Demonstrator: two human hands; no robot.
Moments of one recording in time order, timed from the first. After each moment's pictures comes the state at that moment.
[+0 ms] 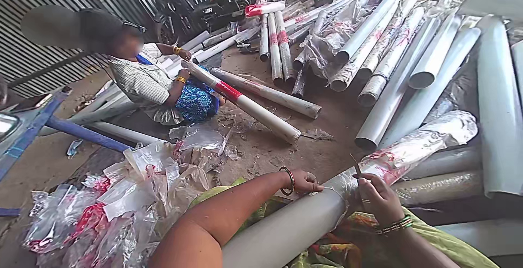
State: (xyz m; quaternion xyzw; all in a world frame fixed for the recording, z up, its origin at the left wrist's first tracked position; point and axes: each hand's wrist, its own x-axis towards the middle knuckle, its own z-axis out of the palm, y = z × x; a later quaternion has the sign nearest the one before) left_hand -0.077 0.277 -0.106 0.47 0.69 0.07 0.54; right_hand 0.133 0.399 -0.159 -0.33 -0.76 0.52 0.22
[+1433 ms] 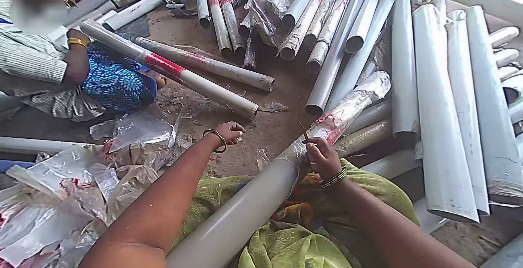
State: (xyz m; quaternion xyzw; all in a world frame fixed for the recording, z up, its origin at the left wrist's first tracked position) left_hand -0.156 0.276 -0.132 0.27 0.81 0.24 0.47; right_hand 0.136 0.403 -0.157 -0.36 -0.72 0.56 0.18
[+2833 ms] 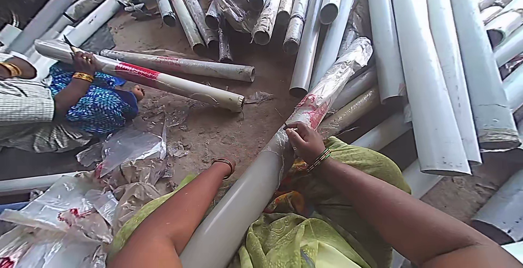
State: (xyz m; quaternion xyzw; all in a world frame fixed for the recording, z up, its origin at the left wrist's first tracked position) left_hand -0.088 0.273 -0.201 0.40 0.74 -0.32 0.44; right_hand 0.134 0.404 -0.152 -0.38 -0.74 0.53 0.15
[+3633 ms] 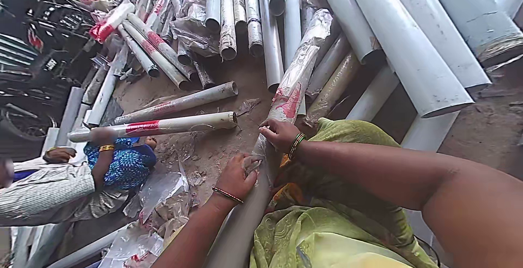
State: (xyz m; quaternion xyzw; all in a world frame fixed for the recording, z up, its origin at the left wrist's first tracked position) left_hand 0.000 0.272 -0.075 0.61 0.75 0.04 0.27; right_hand 0.138 0.419 -0.145 -0.34 -0.75 0.55 0.11
